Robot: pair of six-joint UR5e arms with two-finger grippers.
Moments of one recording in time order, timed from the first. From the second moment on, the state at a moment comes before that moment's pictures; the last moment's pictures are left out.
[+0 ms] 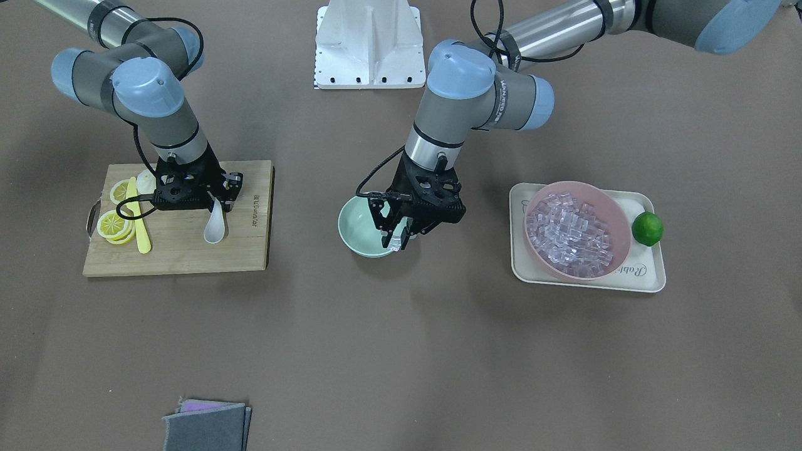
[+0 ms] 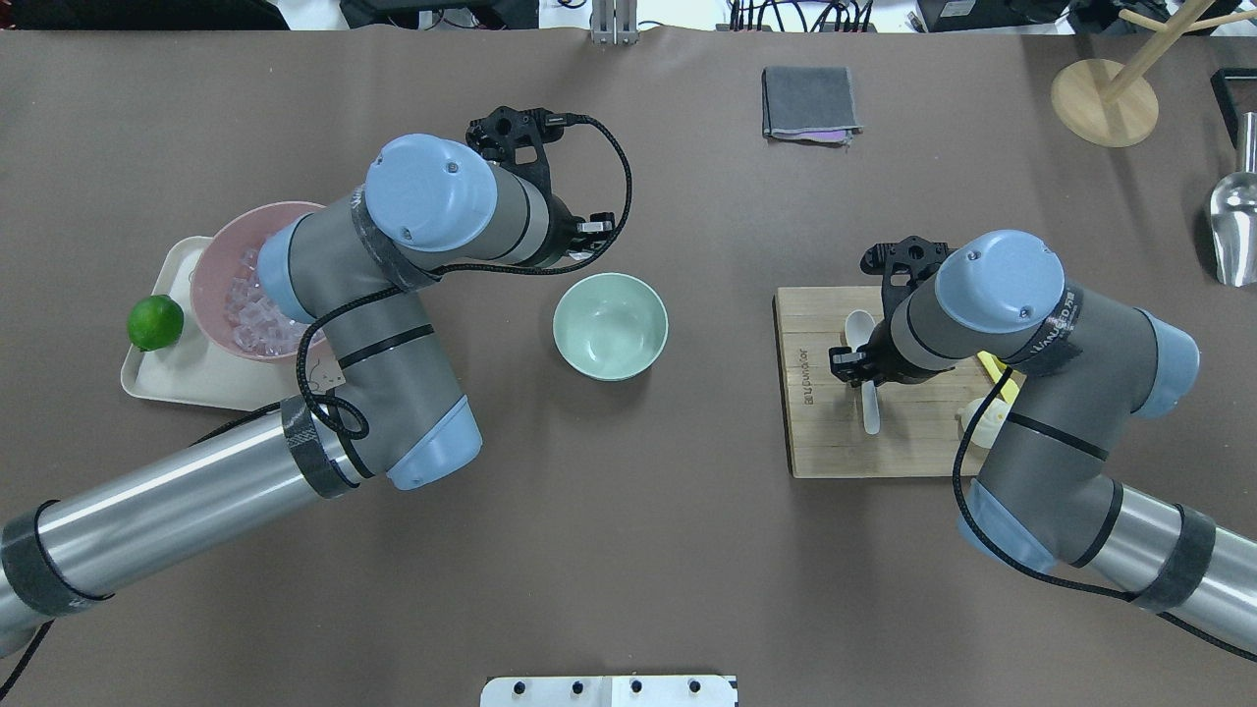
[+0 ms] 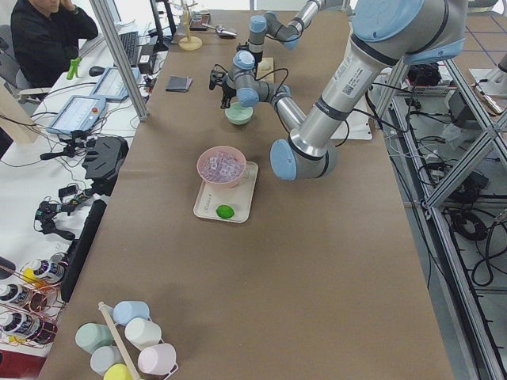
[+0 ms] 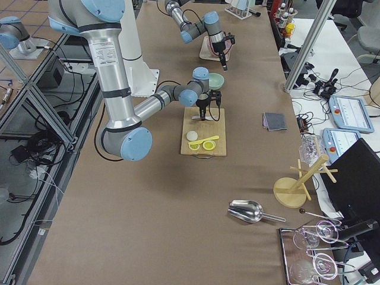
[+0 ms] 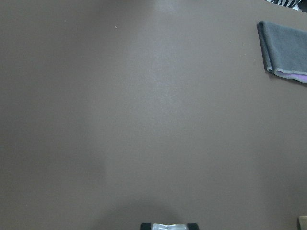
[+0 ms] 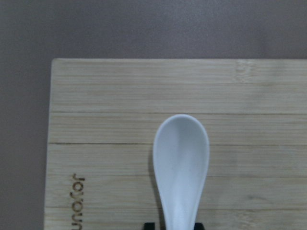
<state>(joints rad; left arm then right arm) -0.61 -2.34 -1.47 -2.04 -1.72 -1.28 0.63 -1.30 1.78 -1.33 1.91 1.09</state>
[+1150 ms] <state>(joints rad) -0.51 -2.34 -1.47 -2.04 -1.70 -1.27 0.71 -1.25 1.80 -1.34 1.97 1.11</state>
